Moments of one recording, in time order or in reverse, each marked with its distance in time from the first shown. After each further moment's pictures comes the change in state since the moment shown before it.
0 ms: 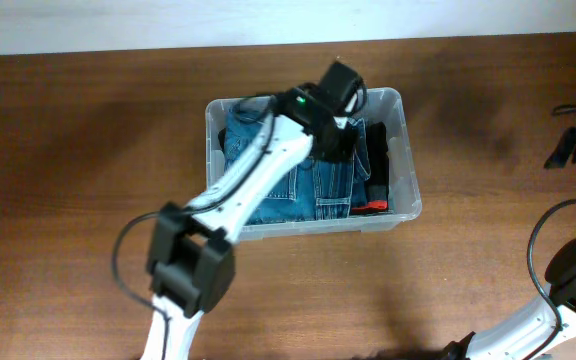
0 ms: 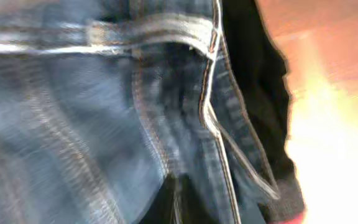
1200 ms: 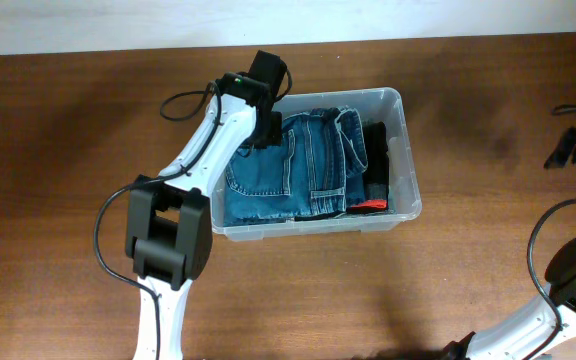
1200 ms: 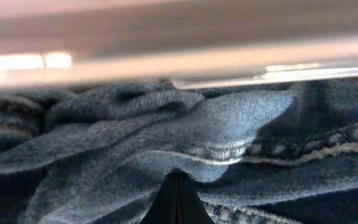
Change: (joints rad) left arm 0.243 0.096 -0.064 -0.027 -0.236 -0.002; right arm 0.000 0.000 0.000 0.000 0.000 0.000
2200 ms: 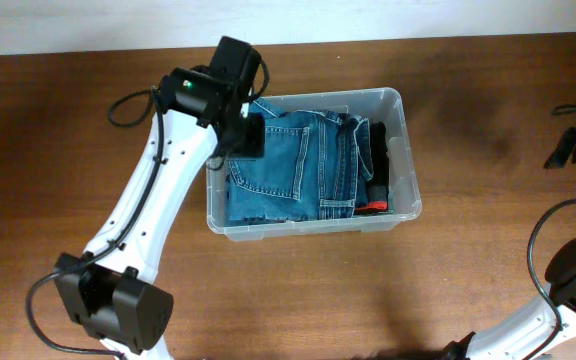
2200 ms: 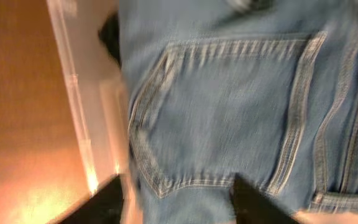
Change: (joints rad) left arm 0.002 -0.397 -0.069 -0.216 0.080 0.007; right arm 0.000 0.000 0.000 0.000 0.000 0.000
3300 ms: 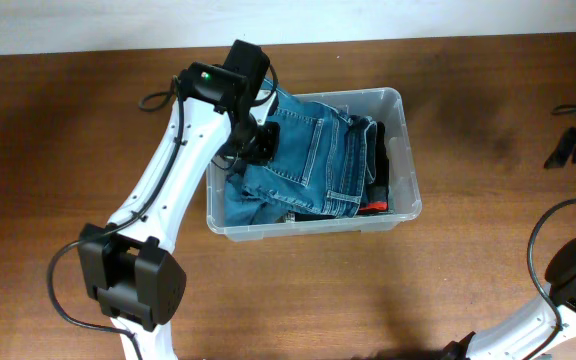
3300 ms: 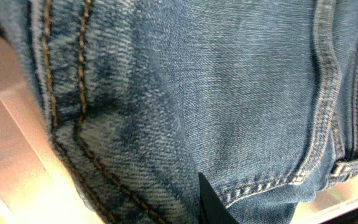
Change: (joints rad) left arm 0.001 0.118 0.034 -0.090 0.194 0.153; right arm 0.000 0.000 0.000 0.000 0.000 0.000
